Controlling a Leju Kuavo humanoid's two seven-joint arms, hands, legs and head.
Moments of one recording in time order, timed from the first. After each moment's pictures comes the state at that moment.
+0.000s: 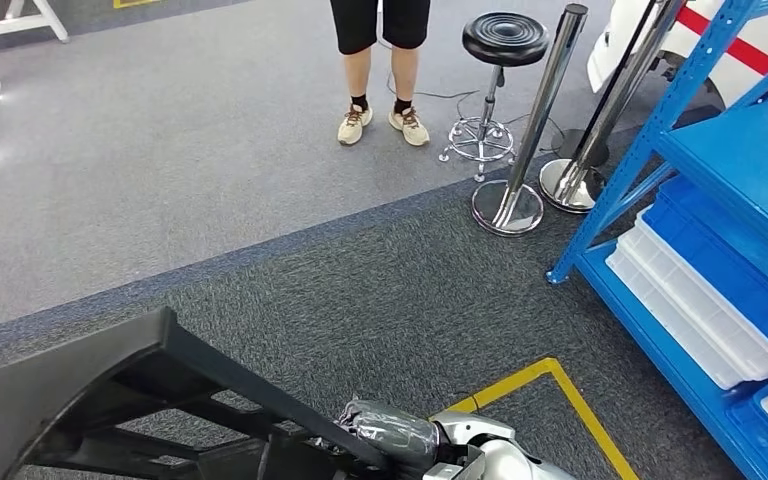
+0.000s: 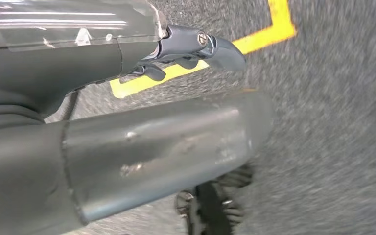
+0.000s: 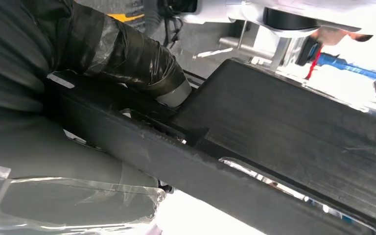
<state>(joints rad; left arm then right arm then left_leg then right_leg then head) -0.08 0.20 -0.90 -0.15 0.98 0.10 -0.34 -0.28 -0.17 0.89 -1.66 -0.01 0.32 -0.48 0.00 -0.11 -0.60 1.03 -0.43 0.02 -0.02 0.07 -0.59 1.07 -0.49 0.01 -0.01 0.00</state>
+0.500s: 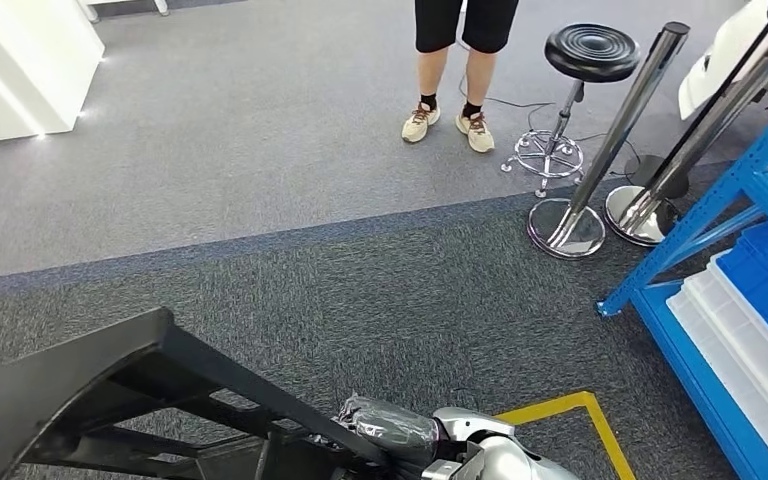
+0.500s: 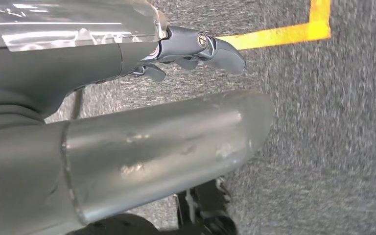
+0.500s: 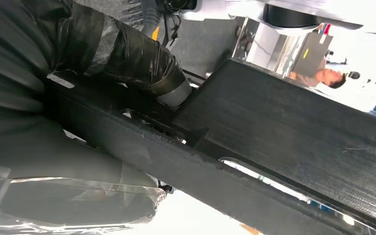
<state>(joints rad) -0.07 0.21 -0.88 -0.14 1.01 0.10 -0.36 -0.29 -0.16 0.89 -1.66 0.00 0.32 -0.48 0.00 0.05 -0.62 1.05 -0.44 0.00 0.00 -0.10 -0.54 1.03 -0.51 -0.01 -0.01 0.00</state>
